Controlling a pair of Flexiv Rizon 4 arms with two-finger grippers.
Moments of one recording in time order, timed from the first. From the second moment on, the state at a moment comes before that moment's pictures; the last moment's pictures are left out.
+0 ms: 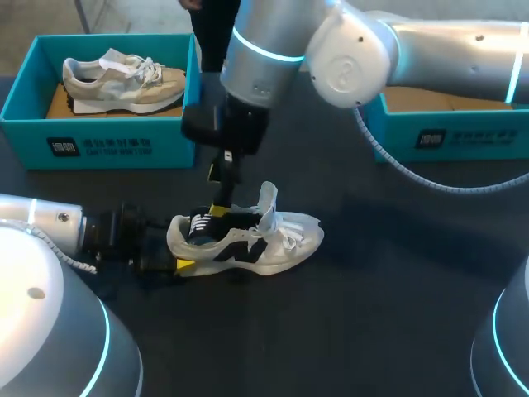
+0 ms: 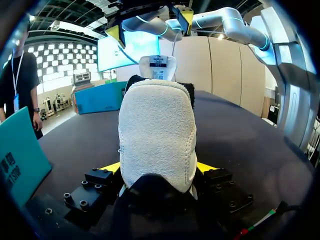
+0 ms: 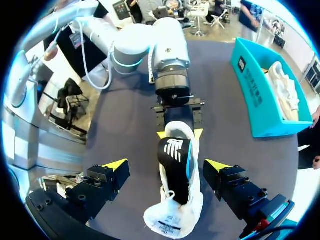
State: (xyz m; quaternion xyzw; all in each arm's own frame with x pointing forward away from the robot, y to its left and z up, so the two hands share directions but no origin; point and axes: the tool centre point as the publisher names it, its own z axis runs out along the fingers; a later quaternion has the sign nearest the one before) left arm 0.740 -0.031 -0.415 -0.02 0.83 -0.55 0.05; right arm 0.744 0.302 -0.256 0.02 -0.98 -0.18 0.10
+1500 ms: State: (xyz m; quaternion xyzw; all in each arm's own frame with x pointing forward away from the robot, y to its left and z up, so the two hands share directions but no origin) left arm 0.740 -0.031 -0.415 -0.02 0.83 -0.55 0.05; right arm 0.749 0.309 -0.295 0.01 -0.91 -0.15 0.39
